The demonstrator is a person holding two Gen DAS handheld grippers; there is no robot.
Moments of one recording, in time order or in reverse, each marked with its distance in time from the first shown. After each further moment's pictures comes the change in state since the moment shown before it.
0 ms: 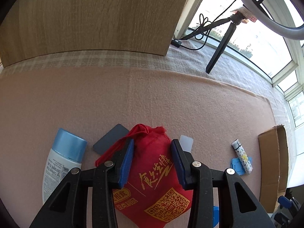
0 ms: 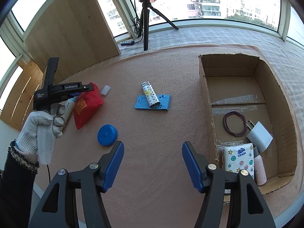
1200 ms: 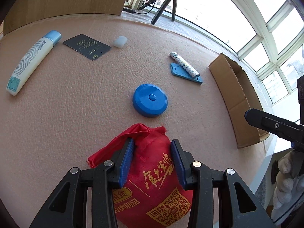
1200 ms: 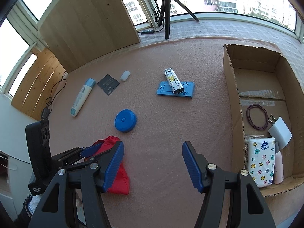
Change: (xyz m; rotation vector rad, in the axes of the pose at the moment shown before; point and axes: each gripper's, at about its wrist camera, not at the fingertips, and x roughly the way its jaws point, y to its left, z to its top) left arm -0.060 -0.070 -0.203 0.058 0.018 -0.195; right arm 0.007 0.014 -0.016 -0.062 0.055 0.116
